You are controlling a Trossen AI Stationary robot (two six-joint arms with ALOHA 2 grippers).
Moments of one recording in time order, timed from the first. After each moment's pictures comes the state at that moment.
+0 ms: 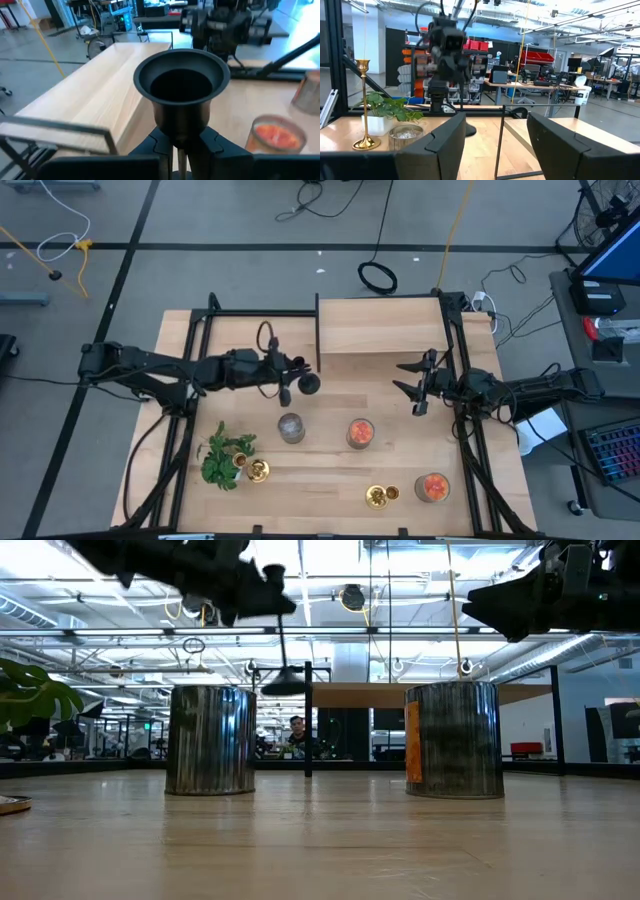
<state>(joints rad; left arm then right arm) 0.05 1.26 0.71 0.36 -0.18 0.02 0.03 0.49 0.04 0.66 0.24 -0.12</state>
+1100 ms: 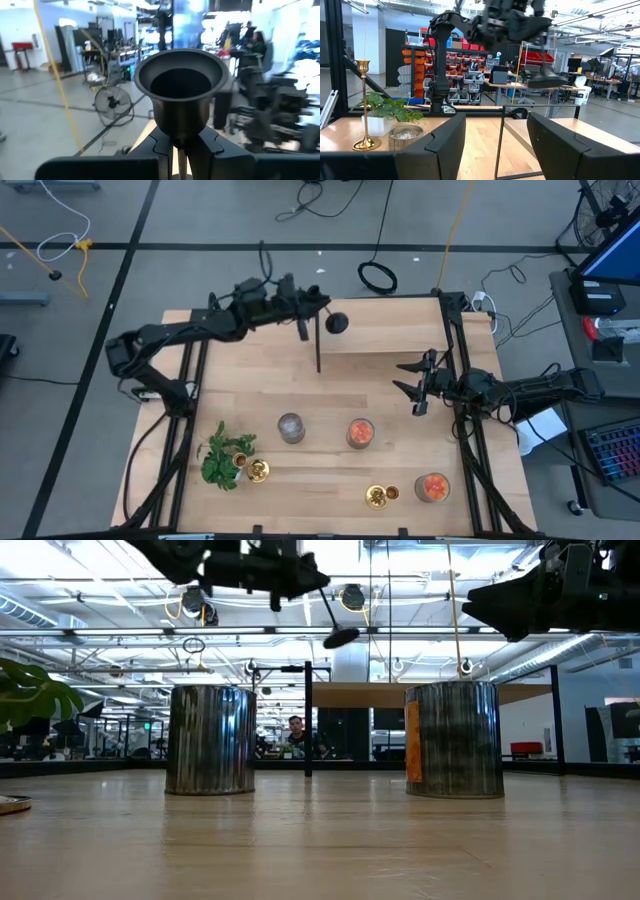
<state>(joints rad) 0.50 1.53 1.13 0.47 0.26 0.02 0.03 0.49 0.04 0.66 0.24 -0.12</state>
